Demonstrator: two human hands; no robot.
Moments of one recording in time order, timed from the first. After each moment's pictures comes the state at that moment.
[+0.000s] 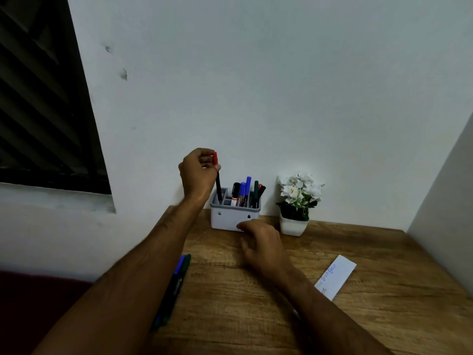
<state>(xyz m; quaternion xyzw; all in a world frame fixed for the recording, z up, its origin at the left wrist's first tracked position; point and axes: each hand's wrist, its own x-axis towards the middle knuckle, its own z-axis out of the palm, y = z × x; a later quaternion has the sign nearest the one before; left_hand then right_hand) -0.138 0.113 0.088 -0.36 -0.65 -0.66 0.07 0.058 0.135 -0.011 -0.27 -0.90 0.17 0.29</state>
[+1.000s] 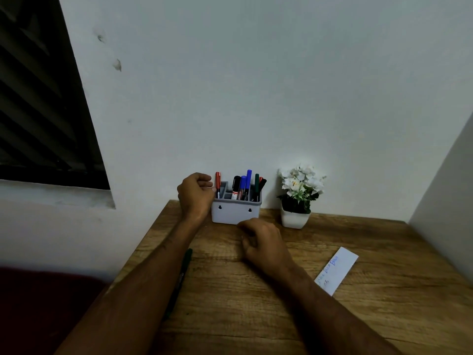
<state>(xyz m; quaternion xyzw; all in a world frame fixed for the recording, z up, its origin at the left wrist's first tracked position) -0.140 0.103 0.027 -0.31 -0.73 -0.60 0.01 0.059 0.132 -0.017 -0.25 -0.91 0.17 0.29</state>
